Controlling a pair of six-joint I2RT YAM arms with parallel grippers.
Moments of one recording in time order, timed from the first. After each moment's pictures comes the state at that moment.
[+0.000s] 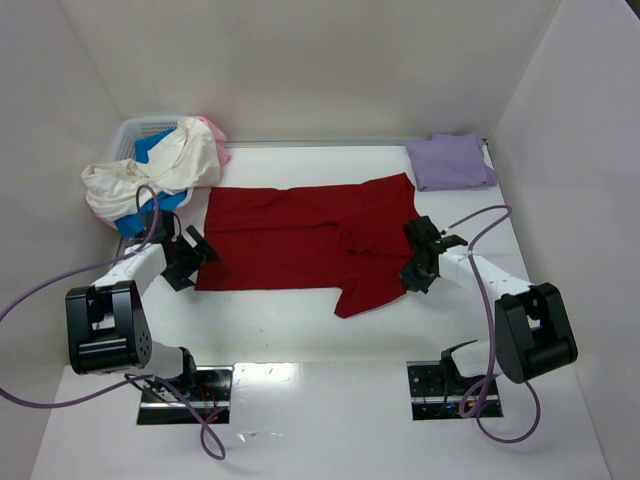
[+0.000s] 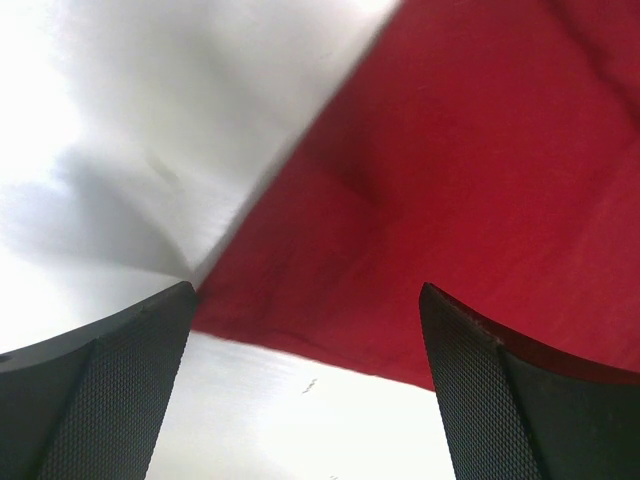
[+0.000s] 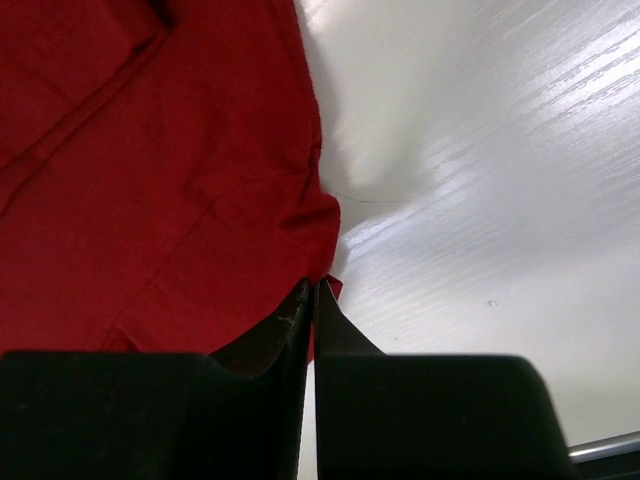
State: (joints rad) left arm 0.19 1.42 0.75 -0.45 0.15 -0.61; right arm 0.30 1.36 0.74 -0.67 0.18 1.05
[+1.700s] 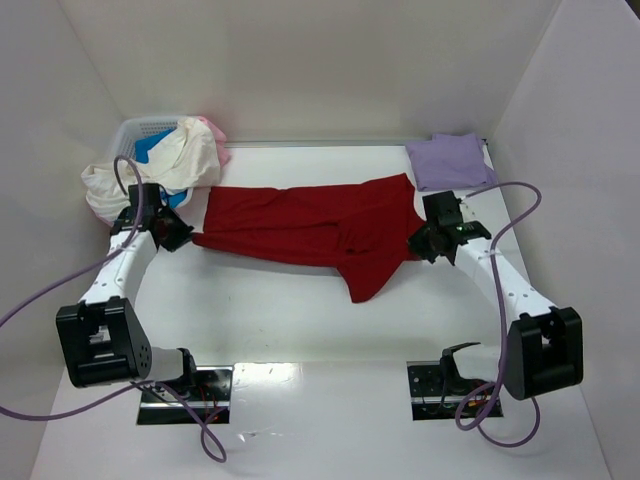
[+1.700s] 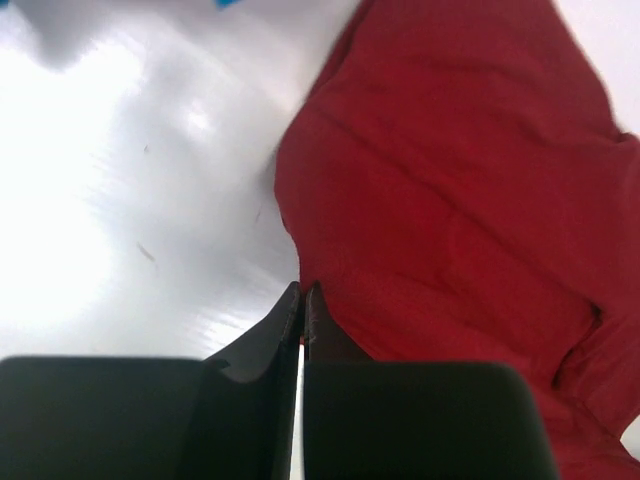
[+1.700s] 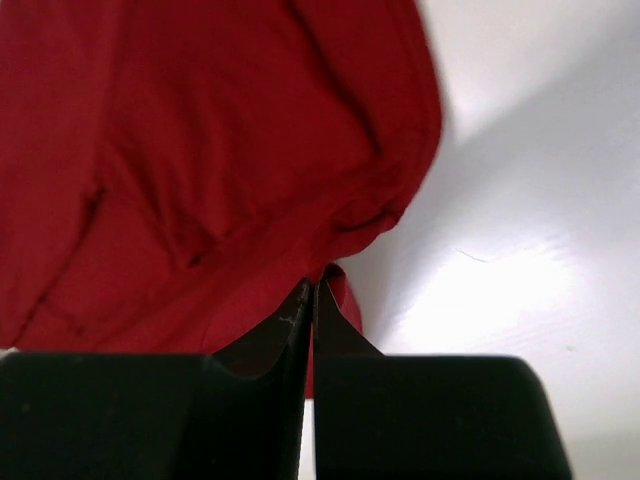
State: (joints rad) left arm 0.19 1.34 0.95 -0.52 0.05 -0.61; right arm 0.21 1.25 0.88 -0.62 0.14 0.99
